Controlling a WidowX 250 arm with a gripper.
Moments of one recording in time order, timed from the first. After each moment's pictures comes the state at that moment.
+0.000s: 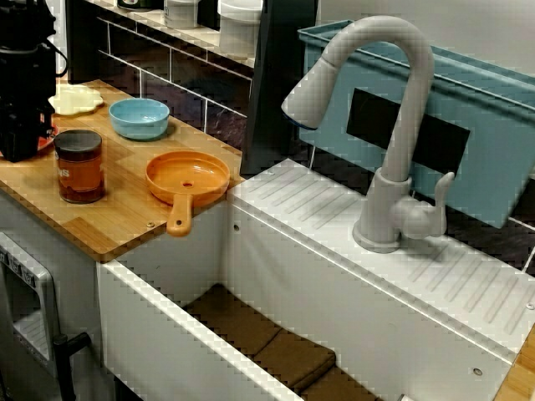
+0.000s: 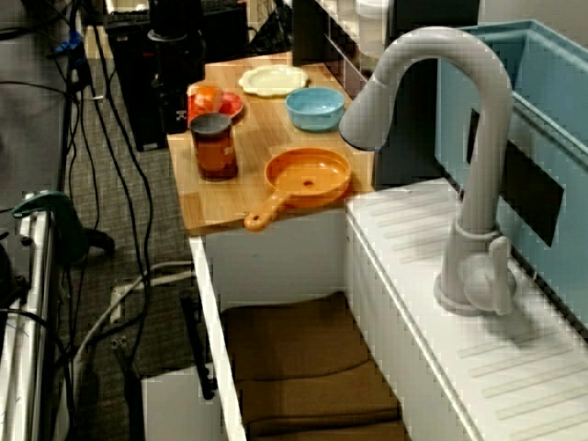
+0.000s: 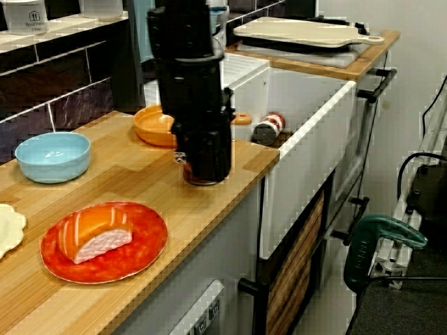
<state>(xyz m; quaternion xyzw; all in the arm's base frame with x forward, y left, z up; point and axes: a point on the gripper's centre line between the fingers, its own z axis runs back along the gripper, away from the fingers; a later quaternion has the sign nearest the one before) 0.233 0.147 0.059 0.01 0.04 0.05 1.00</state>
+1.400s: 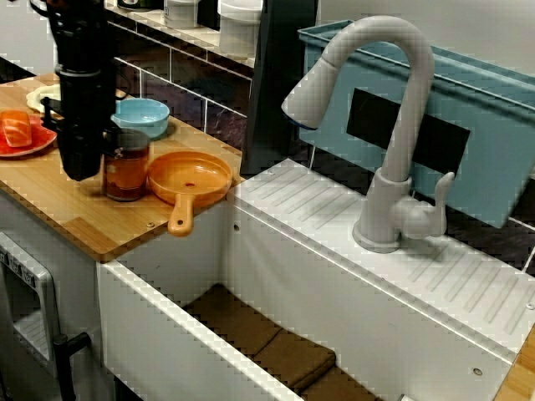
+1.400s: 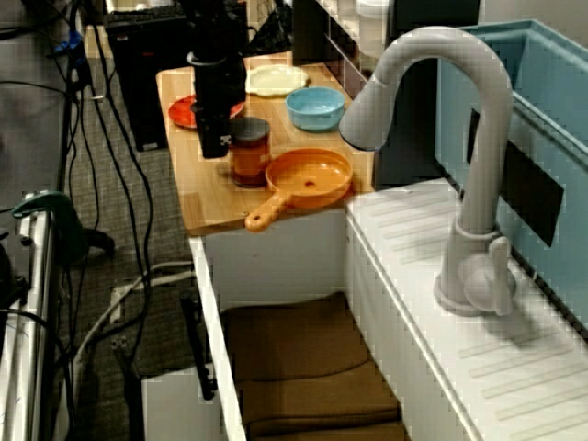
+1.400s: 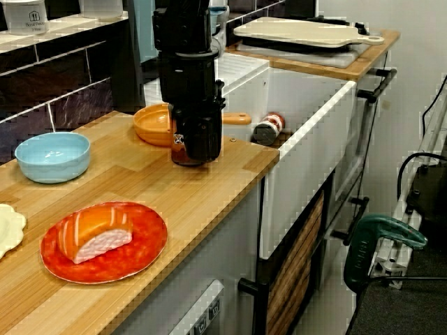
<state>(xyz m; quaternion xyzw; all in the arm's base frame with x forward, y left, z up) 0.273 0.099 0.047 0.00 0.02 0.07 1.00</state>
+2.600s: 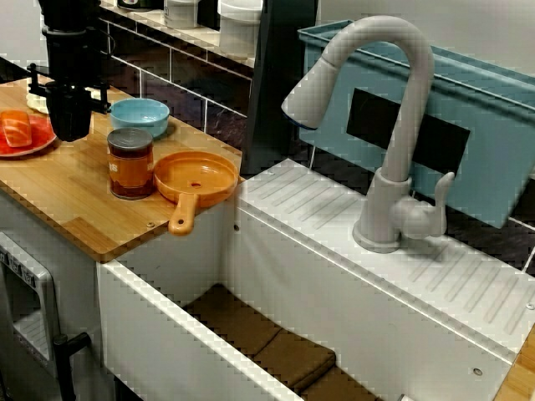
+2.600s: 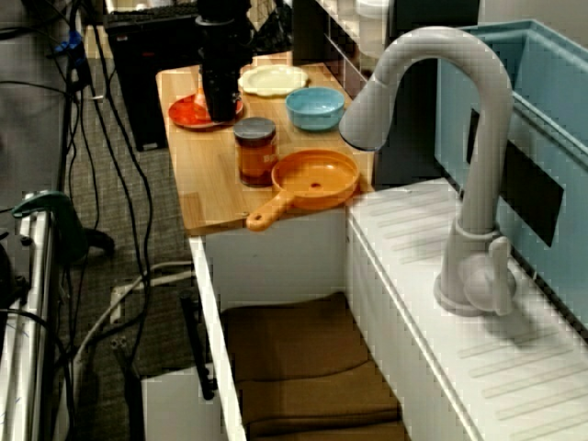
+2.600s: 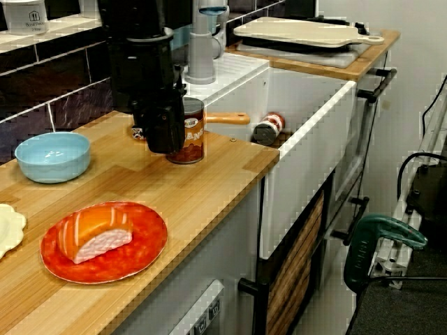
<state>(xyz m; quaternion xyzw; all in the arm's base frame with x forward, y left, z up) 0.290 0.144 0.069 -0.02 0.03 0.12 0.99</state>
